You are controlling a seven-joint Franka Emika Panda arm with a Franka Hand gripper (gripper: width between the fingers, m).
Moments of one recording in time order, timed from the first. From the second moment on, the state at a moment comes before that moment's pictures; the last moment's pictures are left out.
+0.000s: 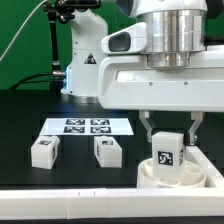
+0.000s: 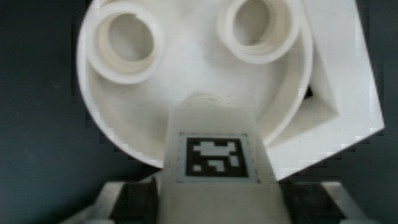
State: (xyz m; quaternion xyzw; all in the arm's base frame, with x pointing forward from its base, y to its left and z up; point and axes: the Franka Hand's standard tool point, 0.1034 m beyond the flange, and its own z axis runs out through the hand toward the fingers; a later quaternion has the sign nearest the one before) arm 0.642 0.072 0.083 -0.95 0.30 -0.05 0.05
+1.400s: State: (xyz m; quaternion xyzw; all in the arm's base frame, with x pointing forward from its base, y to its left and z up) arm 0.635 0.113 0.079 -0.68 0.73 0.02 0.11
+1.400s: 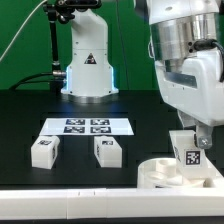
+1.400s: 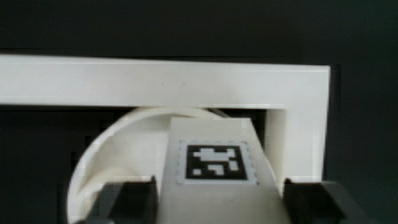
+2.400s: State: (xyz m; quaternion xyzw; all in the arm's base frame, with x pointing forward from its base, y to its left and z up) arm 0.639 0.118 0.096 -0.80 0.58 0.00 0.12
